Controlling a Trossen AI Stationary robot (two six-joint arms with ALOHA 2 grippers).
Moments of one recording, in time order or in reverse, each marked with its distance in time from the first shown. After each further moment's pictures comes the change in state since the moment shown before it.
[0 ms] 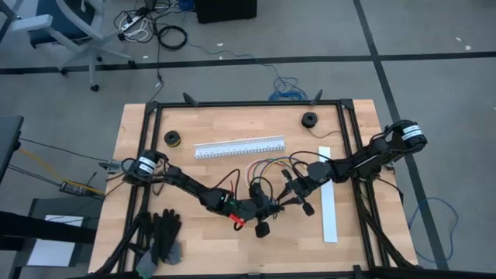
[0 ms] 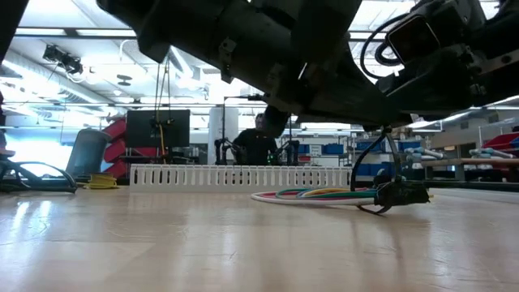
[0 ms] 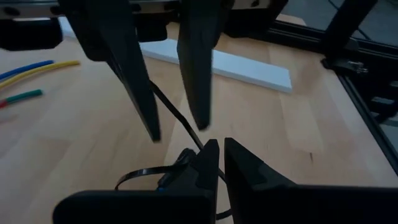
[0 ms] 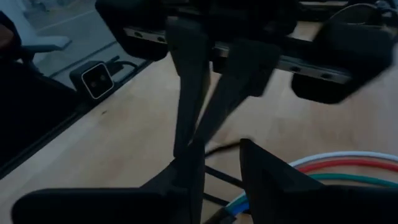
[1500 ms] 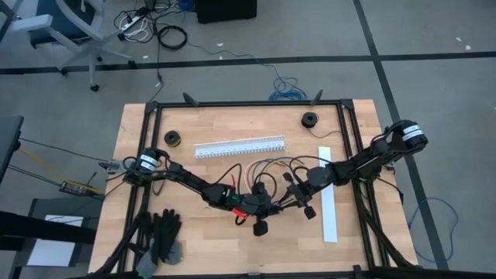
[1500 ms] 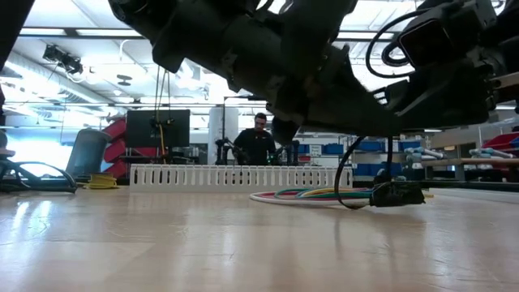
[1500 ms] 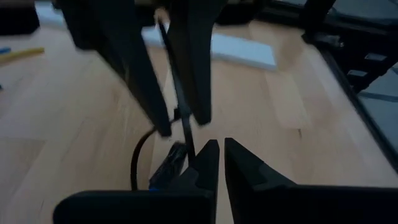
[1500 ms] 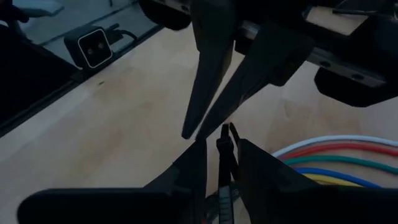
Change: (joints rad) left arm 0.045 0.000 0.000 -0.038 0.168 0.045; right arm 0.061 -0.005 0.001 -0.079 0.074 -0.070
